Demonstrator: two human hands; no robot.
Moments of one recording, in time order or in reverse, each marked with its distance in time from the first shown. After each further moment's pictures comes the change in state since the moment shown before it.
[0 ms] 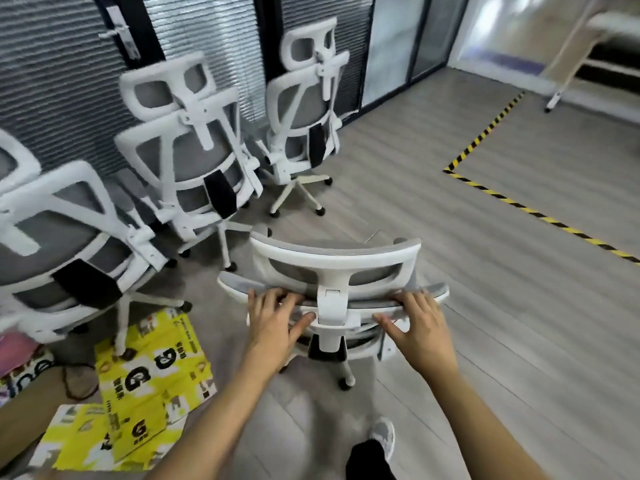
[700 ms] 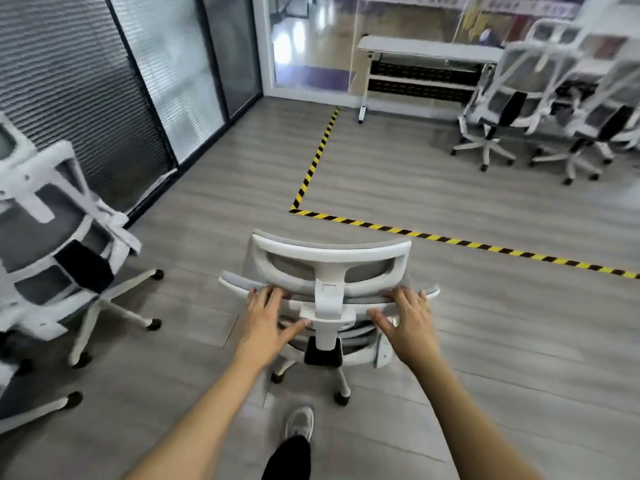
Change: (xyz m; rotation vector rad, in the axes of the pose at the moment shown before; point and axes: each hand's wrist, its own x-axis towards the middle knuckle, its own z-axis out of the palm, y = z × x) left_hand 0.481 0.399 0.326 -0.234 -0.215 0.518; right_hand 0.296 0.498 -0.165 -0.106 0.252 0.456
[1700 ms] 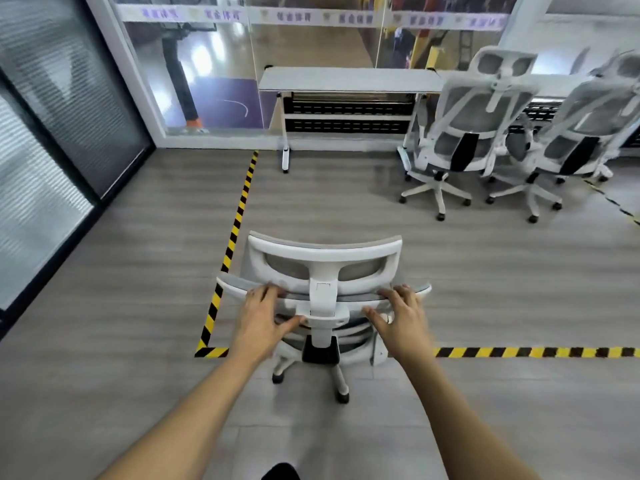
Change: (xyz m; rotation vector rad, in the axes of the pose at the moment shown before) left_hand 0.966 0.033 0.339 -0.076 -0.162 0.140; right_hand 0.864 0.391 0.036 0.018 0.112 0.337
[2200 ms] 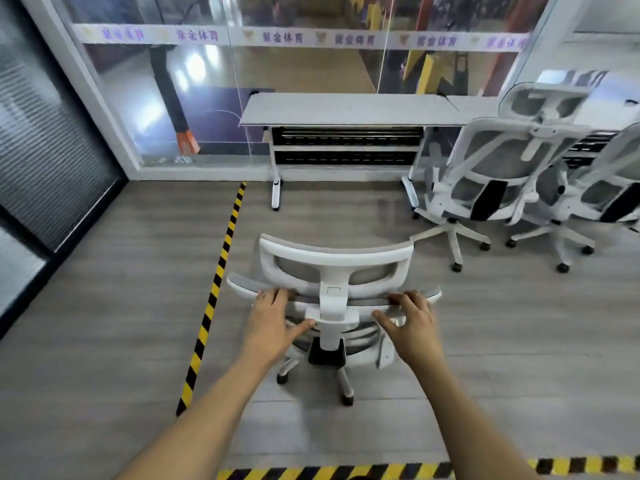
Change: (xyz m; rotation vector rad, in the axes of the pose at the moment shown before) left_hand 0.471 -0.079 0.087 -0.022 -0.028 -0.016; right_hand 0.467 0.027 0.077 -0.051 0.048 0.019
